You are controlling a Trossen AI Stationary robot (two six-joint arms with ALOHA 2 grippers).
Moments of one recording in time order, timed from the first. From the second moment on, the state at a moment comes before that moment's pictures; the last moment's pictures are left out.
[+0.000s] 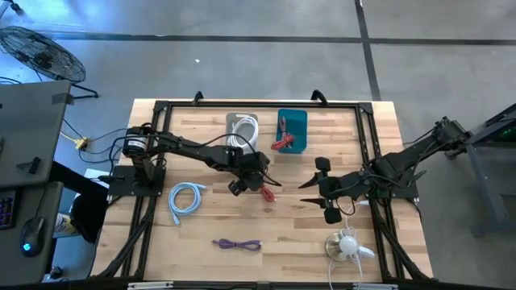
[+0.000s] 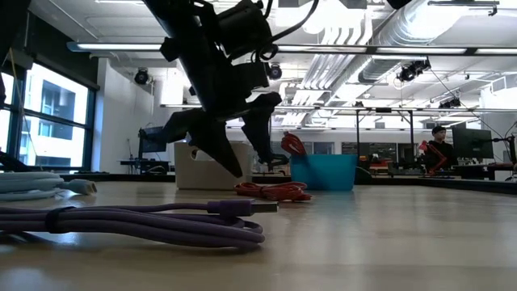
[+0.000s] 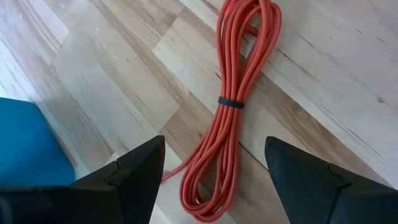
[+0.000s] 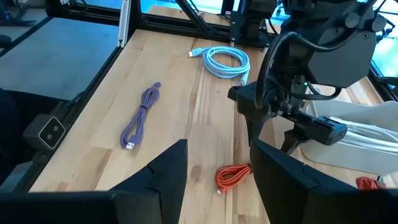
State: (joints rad) left arm 0.01 1.84 1.19 -0.34 0.01 0.89; right arm 0.47 1.09 0.90 -0.31 0.34 0.11
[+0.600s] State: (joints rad) left arm 0.01 1.93 1.26 -0.39 0.01 0.88; right arm 0.47 1.09 0.90 -0.32 0.34 0.13
